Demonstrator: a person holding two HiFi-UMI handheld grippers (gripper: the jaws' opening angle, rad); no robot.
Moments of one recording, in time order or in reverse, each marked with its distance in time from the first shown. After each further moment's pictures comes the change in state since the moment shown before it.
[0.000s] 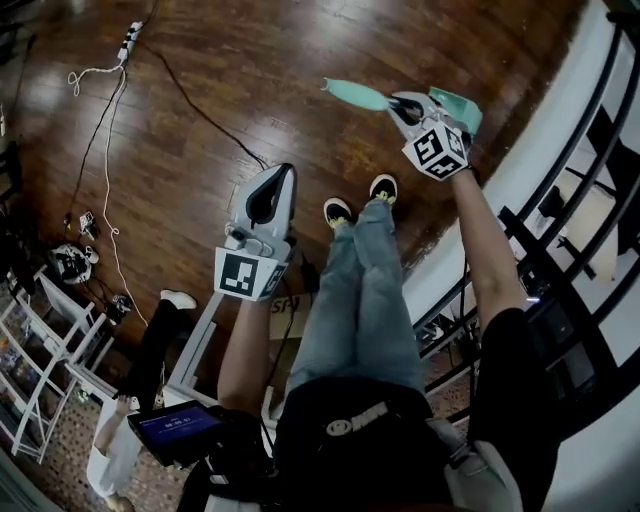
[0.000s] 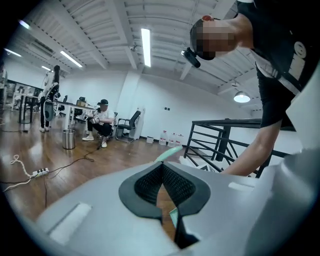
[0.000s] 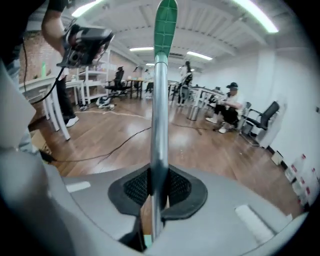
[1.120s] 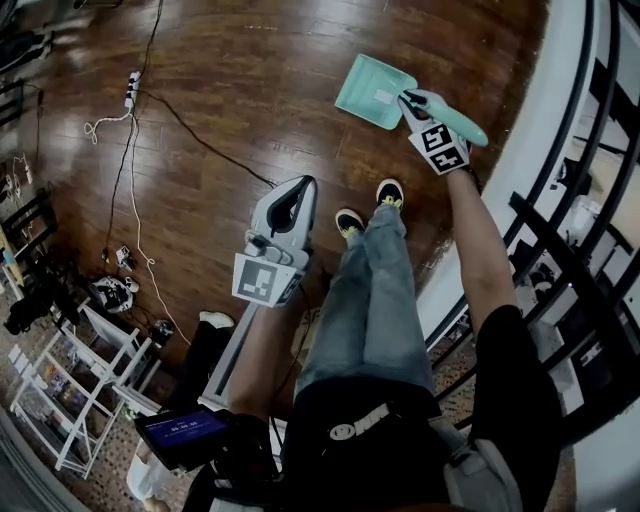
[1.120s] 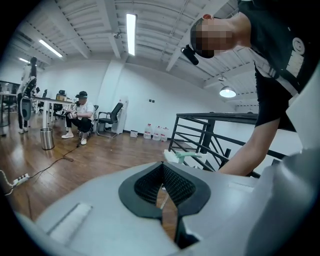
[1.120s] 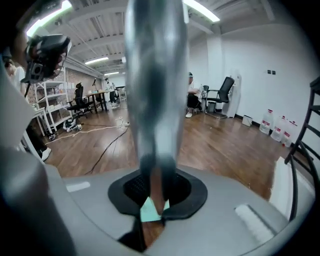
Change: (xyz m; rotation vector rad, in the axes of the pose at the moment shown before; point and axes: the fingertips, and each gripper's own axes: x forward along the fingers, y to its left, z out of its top) left arm 0.073 -0.069 -0.001 0.055 0.096 -0.169; right arm -0.032 -0.068 -0.080 0.427 -0.046 -0.219
